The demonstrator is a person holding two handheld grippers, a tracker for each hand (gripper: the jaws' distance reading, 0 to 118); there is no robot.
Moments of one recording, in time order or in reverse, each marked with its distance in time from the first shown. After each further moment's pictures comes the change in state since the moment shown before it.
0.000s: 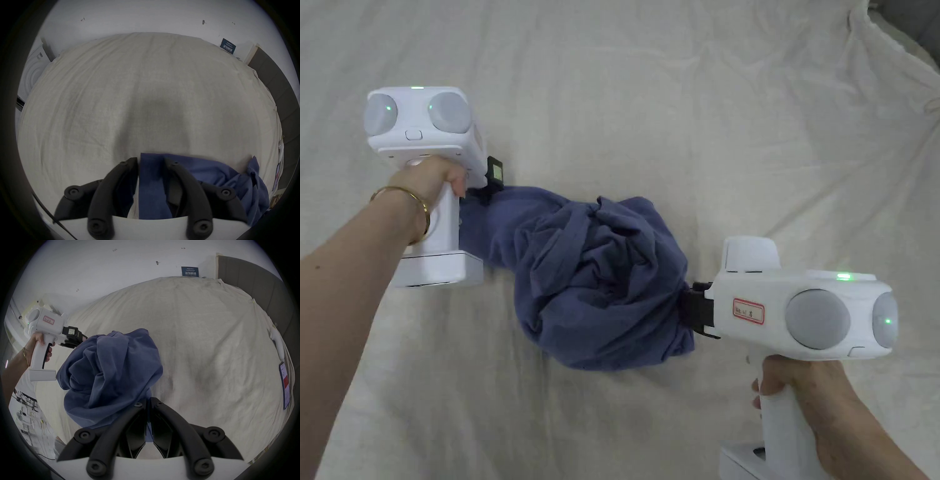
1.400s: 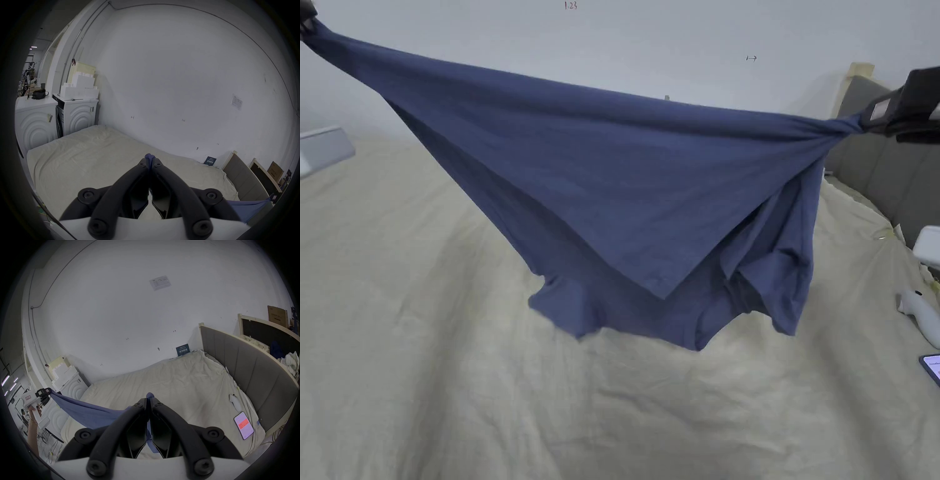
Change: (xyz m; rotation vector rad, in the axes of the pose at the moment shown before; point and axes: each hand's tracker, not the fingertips) left arm -0.163 -0.079 0.488 0.926 -0.017 0.323; right arm 0.039 0.080 0.388 0.604 0.117 -0.119
